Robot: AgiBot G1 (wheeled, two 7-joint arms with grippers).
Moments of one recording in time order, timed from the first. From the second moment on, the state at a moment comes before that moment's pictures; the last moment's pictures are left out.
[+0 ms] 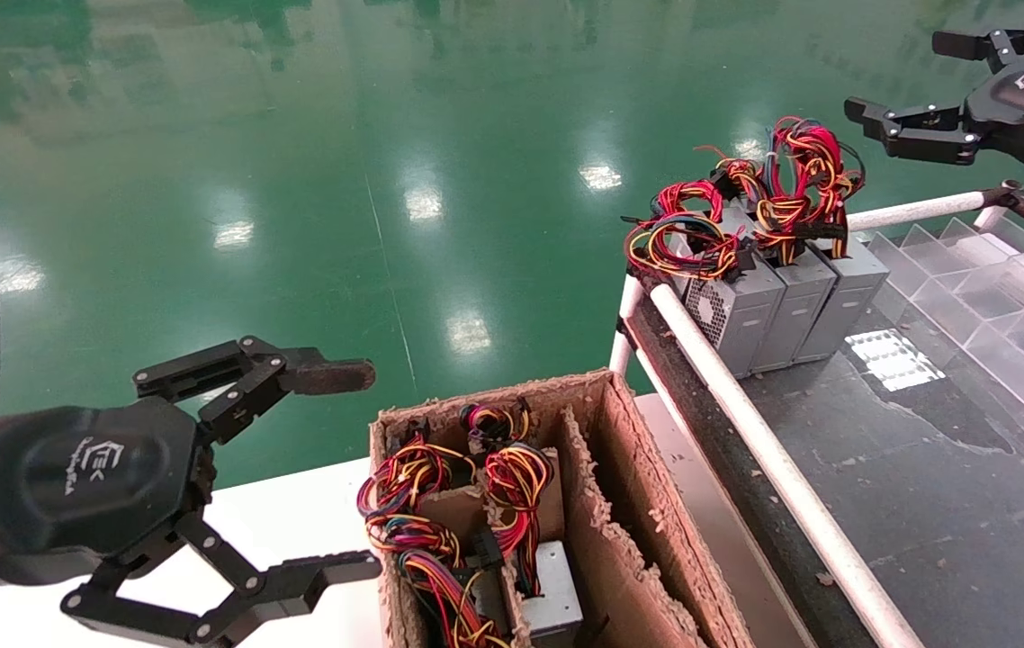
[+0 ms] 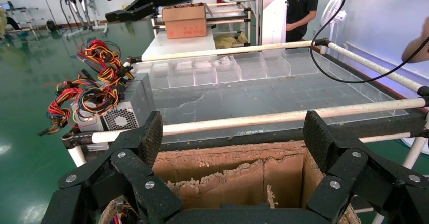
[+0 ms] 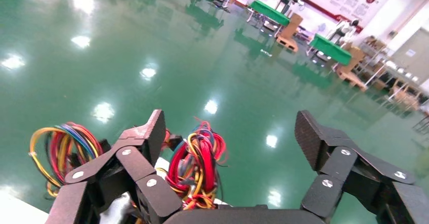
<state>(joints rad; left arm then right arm) -1.09 0.58 0.36 -1.26 0.67 1.46 -0.14 1.87 -0.88 -0.38 0.06 -1.23 -1.14 -0.44</state>
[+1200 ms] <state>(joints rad) -1.09 0.58 0.36 -1.26 0.67 1.46 -0.14 1.42 -0.73 -0.32 0.75 -0.95 -1.34 -0.09</state>
